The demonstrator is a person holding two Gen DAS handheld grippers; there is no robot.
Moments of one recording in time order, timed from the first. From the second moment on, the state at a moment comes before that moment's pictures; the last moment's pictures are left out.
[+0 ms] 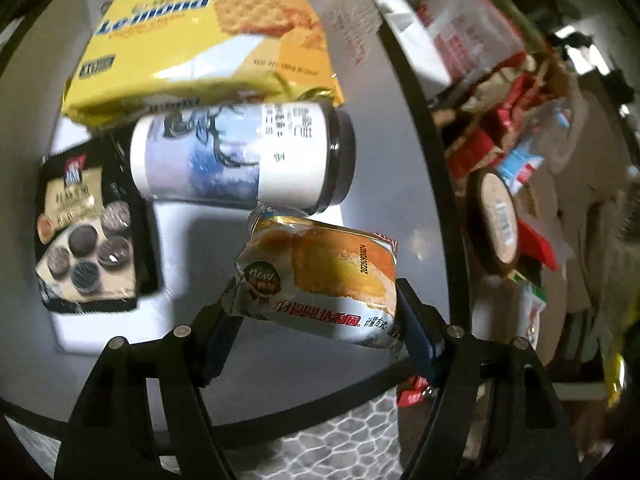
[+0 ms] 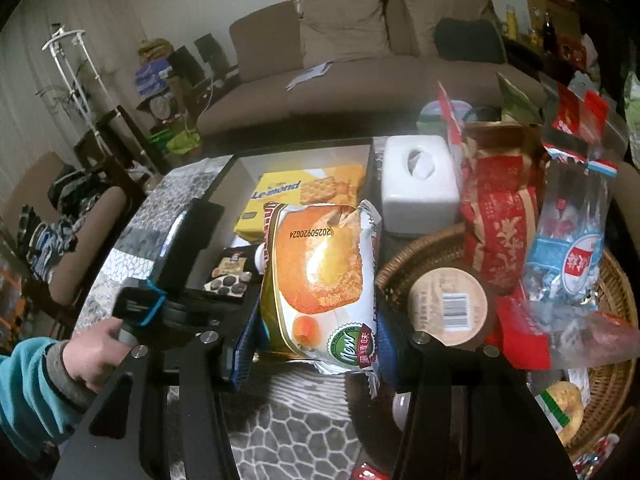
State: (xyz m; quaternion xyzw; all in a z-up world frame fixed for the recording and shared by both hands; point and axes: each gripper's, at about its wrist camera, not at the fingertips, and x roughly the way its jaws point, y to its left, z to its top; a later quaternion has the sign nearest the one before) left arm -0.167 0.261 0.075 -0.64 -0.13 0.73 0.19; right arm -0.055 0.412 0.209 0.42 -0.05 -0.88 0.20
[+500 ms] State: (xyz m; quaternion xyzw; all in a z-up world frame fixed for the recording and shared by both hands) left arm -0.161 0.263 0.060 -0.64 -0.09 0.76 0.08; right arm -0.052 0.407 0.200 0.42 -0.05 -0.88 0.22
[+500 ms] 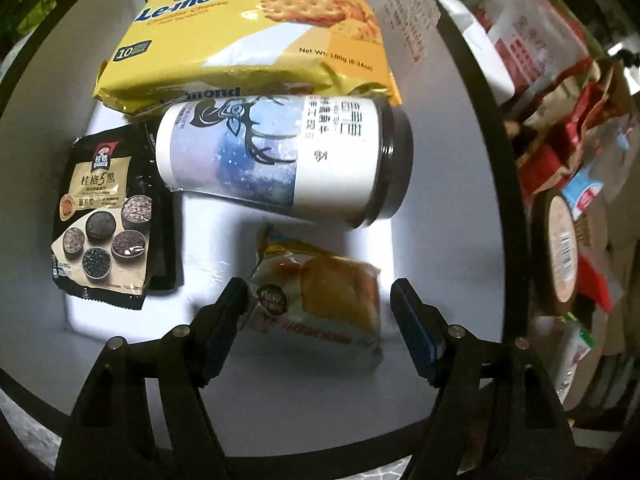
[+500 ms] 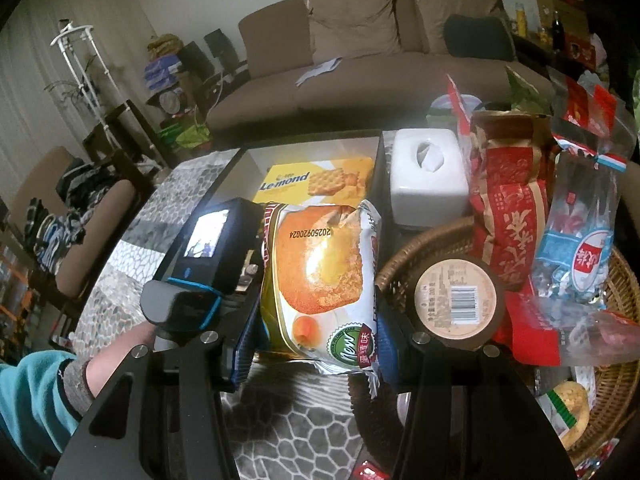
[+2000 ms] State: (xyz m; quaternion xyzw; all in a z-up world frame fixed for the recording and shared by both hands) left arm -0.121 0.070 0.139 -0.57 -0.05 0.81 0.10; right arm -0.146 0.263 0.125 0.56 0.02 -0.78 0.26
